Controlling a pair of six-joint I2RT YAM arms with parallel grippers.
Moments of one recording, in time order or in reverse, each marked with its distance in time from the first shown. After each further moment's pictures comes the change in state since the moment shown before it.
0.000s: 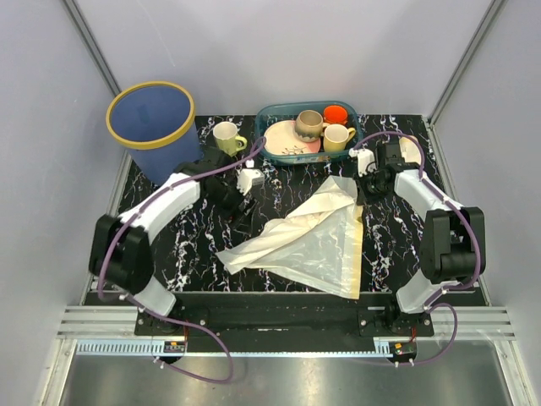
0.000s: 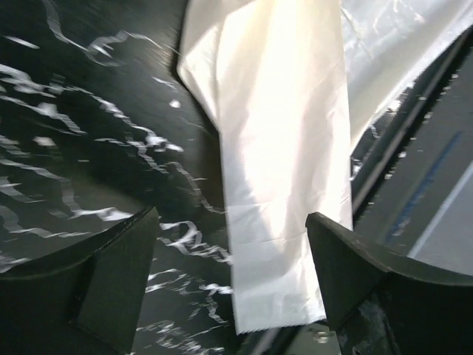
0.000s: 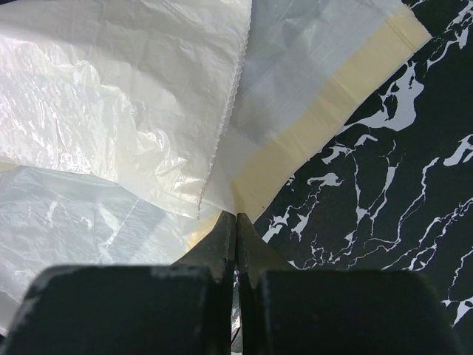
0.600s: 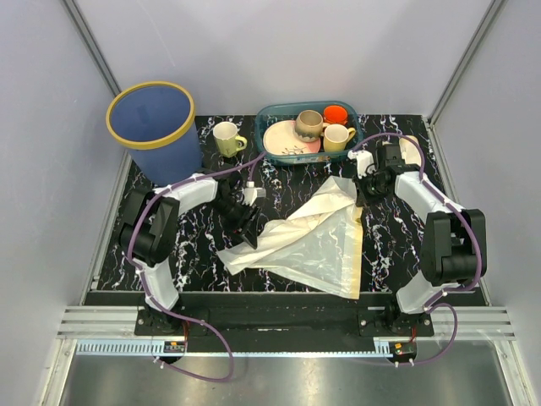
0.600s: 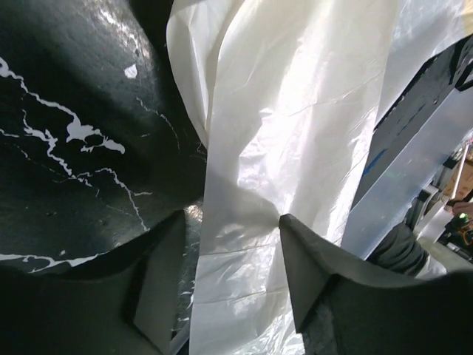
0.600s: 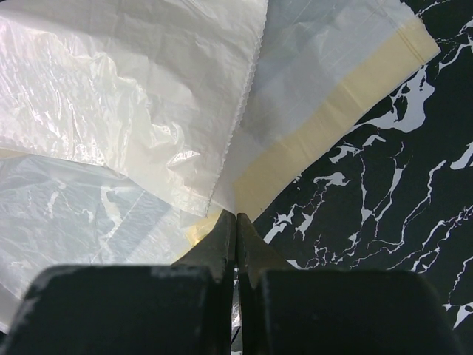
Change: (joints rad) left arm 0.004 0.308 -0.040 -0.018 0.156 -0.314; right arm 0.002 -0.019 -0.020 0.005 -0.019 -0.032
